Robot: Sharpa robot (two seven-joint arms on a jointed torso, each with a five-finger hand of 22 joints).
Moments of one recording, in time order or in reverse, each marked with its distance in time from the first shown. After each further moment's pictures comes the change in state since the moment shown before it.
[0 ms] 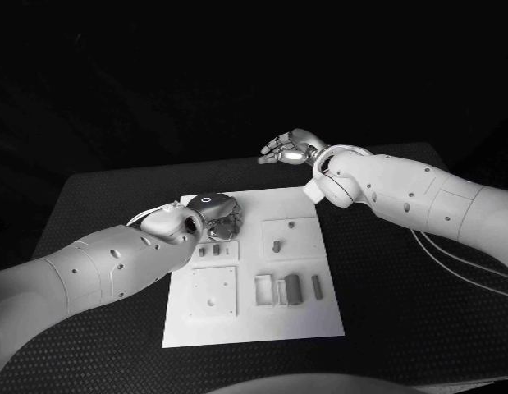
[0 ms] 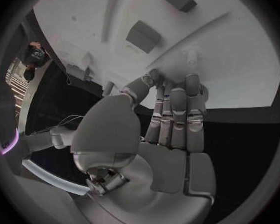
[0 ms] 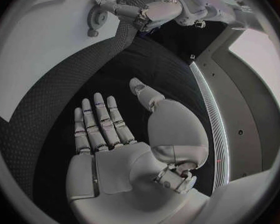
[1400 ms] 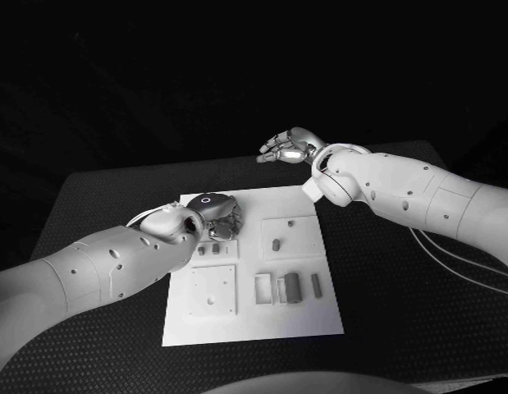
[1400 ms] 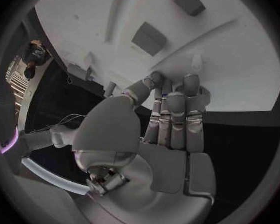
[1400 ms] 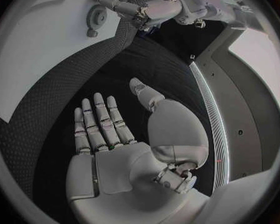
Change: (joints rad) left arm -0.007 -0.003 0.003 0.006 0.012 0.004 0.001; left_hand -0.009 0.059 0.064 0.000 -0.020 0.067 -0.024 0.019 -0.001 0.093 -0.036 -0.011 0.026 0.095 -0.038 0.031 -0.008 -0.002 0.075 -0.032 0.061 0.000; right arm 0.000 0.002 0.000 -0.001 0.000 0.001 0.000; right_hand 0.000 0.000 0.000 0.000 0.000 0.000 0.000 0.000 -0.001 0.000 0.000 0.000 0.000 0.000 0.000 0.000 0.000 0.000 0.000 0.000 -0.004 0.000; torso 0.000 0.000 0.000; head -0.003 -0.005
